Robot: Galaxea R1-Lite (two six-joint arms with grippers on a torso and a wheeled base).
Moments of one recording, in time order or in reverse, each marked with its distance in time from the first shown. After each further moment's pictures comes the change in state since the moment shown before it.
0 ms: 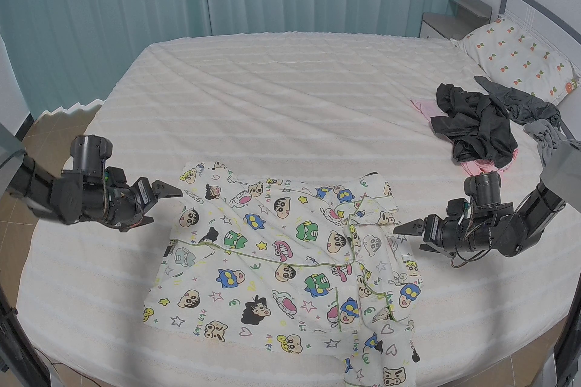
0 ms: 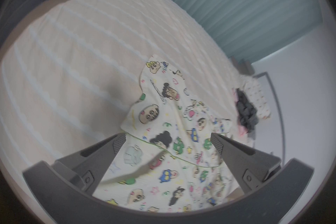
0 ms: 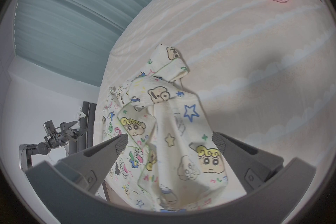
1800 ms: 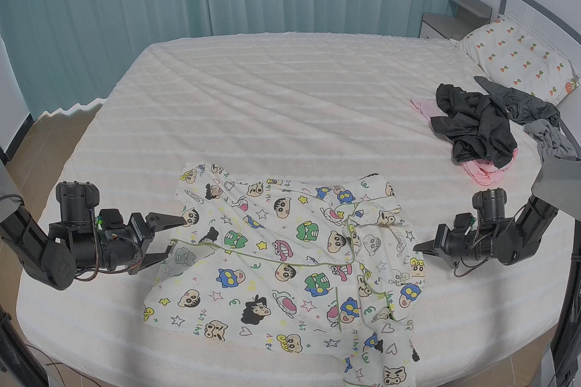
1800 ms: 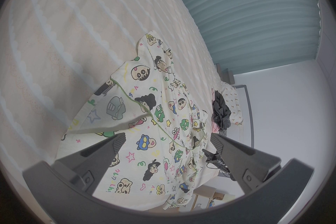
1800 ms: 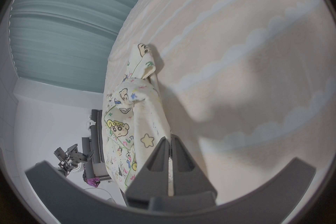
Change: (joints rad) left arm -0.026 -0.080 0.469 -0.509 -0.173 -0.288; right arm -0.118 0.139 0.026 -0.130 0.163 0.056
